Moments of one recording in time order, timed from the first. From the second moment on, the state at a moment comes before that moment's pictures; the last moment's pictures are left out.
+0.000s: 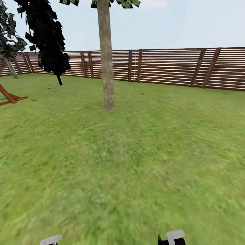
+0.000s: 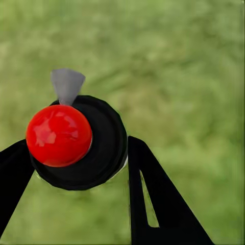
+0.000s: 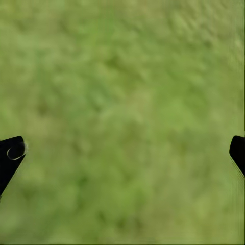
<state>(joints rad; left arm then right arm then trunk) -0.34 0.13 0.61 -0.14 -0.33 -0.39 -0.07 -0.40 0.04 -0.05 -0.02 0.32 -0.49 -0.34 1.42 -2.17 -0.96</state>
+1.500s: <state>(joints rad) -0.34 0.13 0.61 -0.14 -0.33 -0.39 -0.07 -0.40 0.04 -0.05 -0.02 0.32 -0.49 -0.34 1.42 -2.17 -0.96</state>
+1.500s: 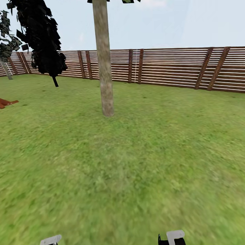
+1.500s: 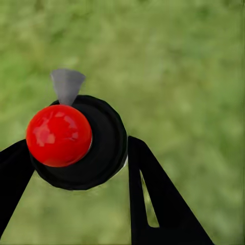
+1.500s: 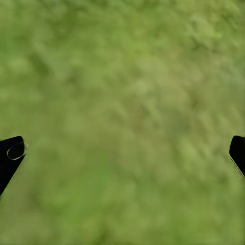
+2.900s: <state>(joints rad) -0.34 0.13 0.61 -0.14 -0.33 -0.39 -0.07 -0.40 0.04 -0.05 -0.02 0.32 -0.49 -0.34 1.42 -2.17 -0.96</state>
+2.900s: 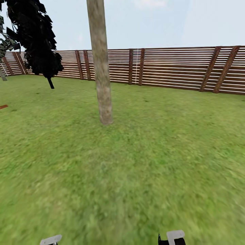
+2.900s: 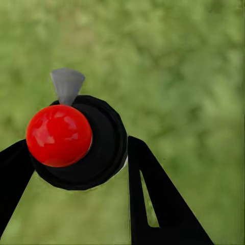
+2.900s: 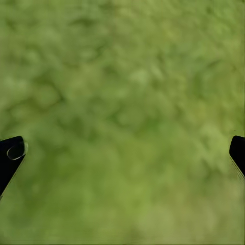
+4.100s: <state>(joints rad) -0.34 0.13 0.61 -0.14 -0.33 -0.40 -0.07 -0.40 0.04 -0.05 -0.02 0.32 -0.49 -0.34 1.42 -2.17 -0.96</state>
